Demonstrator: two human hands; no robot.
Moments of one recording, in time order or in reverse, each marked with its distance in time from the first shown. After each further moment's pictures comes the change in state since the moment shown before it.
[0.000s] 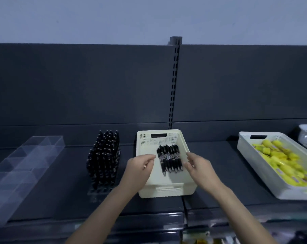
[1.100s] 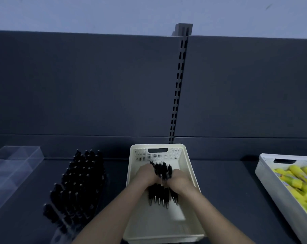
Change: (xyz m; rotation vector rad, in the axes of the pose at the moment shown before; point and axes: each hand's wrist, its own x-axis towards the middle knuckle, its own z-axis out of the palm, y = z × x) left_hand 0.153 -0.065 0.092 0.387 -0.479 -0.472; right_hand 0.145 0.020 0.067 0.007 -0.374 0.308
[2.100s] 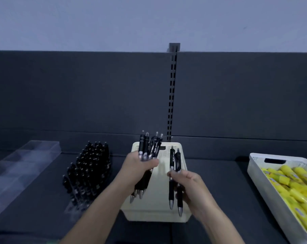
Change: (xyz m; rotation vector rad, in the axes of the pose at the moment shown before) left_hand -0.157 0.030 -0.036 -0.971 0.303 0.201; right_hand -0.130 0.030 -0.031 1.038 -0.125 -0.239
